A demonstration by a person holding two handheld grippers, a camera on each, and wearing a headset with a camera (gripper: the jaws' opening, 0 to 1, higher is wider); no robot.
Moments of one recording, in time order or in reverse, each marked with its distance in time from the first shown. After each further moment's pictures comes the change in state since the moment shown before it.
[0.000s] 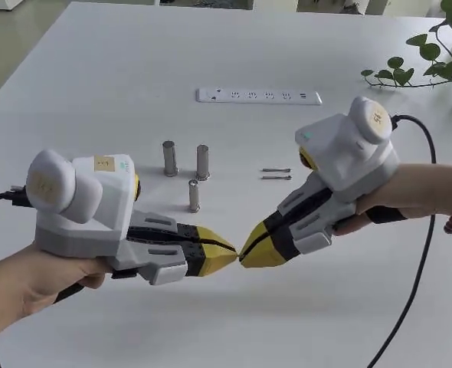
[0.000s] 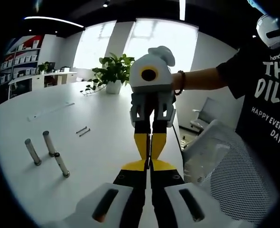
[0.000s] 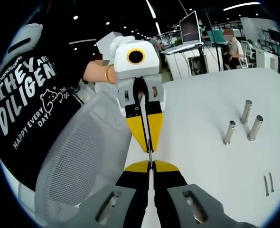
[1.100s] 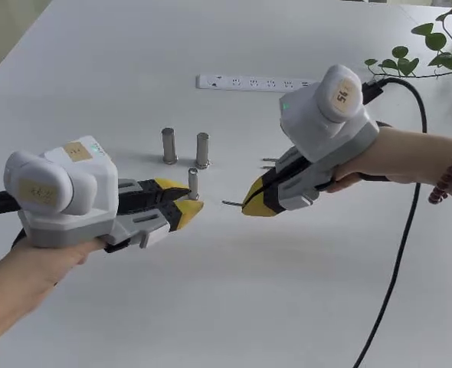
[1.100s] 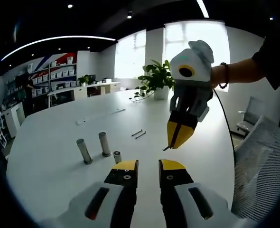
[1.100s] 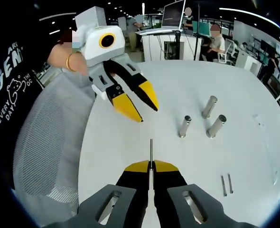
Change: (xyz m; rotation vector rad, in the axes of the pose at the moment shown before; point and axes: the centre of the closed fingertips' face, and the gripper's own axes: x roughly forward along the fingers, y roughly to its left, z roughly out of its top) left arm -0.031 0.090 -0.004 0.042 -0.072 0.470; right arm -0.018 -0.080 -0.010 -0.058 0.223 -0.330
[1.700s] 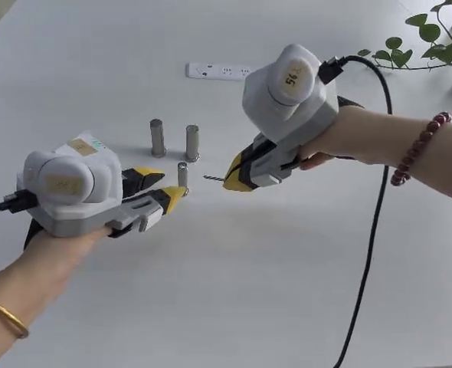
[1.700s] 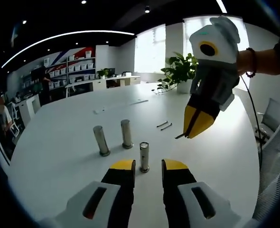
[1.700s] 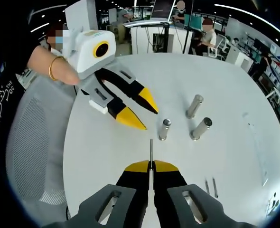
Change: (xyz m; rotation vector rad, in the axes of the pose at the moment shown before) left arm 0.028 0.047 -0.025 -0.051 0.046 0.173; right arm 0.012 -0.044 0.011 0.017 0.078 -0.114
